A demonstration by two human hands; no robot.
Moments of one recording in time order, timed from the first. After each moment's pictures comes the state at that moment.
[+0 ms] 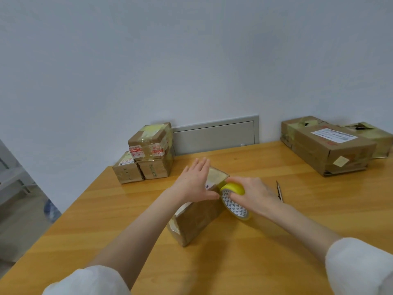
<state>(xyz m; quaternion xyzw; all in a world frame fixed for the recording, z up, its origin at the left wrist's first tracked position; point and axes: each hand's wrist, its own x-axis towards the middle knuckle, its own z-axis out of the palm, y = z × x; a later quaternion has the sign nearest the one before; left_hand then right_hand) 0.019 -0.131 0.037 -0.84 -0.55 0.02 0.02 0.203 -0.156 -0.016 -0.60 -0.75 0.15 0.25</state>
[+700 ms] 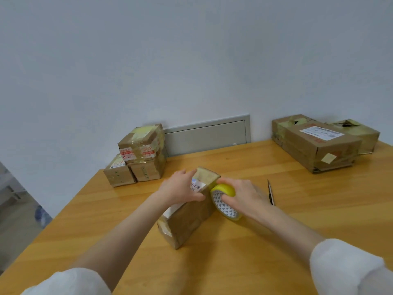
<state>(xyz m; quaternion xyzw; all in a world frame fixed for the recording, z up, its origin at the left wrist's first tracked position) 0.011 -0.128 0.031 -0.78 -0.62 0.00 -0.06 0.202 -0.155 -0.028 -0.61 -0.73 0.15 0.27</state>
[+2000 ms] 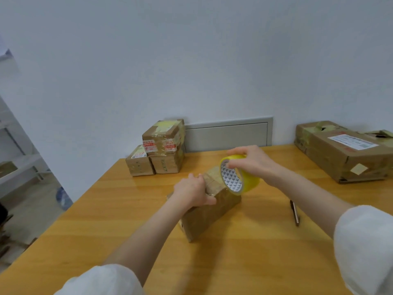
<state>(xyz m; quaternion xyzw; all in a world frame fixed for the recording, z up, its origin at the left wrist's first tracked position) -0.002 -0.142 0.021 -0.72 -0.69 0.07 -0.01 0.180 -0.134 0.058 -0.56 -0.68 0.31 0.36</state>
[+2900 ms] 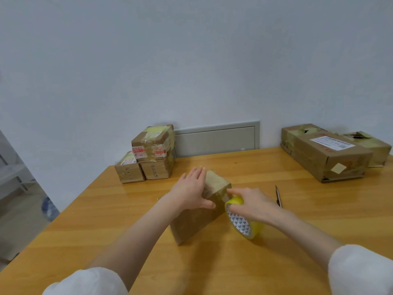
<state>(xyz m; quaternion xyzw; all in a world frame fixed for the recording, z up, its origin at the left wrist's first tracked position) 0.007 -0.139 0.024 -0.82 -0.57 0.04 0.03 0.196 -0.177 -0.006 -0.62 -0.73 0.23 0.15</state>
